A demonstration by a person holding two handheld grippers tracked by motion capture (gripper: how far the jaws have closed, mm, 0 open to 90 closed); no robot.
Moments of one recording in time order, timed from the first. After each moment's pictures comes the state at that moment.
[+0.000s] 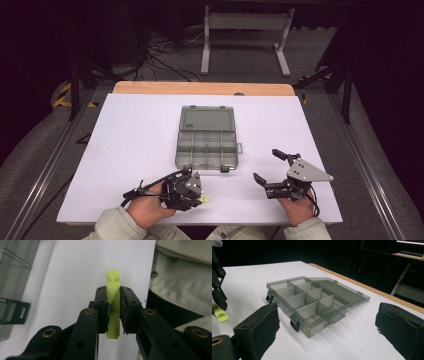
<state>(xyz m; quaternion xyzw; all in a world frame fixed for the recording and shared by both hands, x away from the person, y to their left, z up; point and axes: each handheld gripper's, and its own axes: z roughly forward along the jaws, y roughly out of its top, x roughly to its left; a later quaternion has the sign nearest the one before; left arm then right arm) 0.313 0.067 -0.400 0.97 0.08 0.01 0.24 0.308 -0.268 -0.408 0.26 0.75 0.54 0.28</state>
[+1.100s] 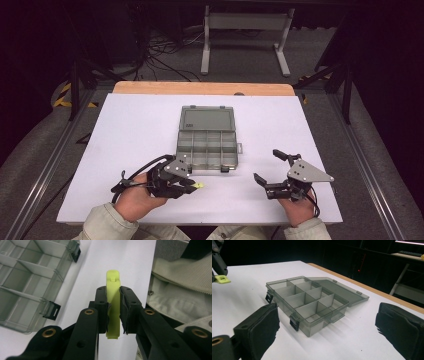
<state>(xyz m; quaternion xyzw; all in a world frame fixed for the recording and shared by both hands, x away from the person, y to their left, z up) 0.325 0.098 -0.363 0.94 0.12 0.01 0.32 0.306 -0.269 -0.408 0.26 0.75 0.54 0.29</state>
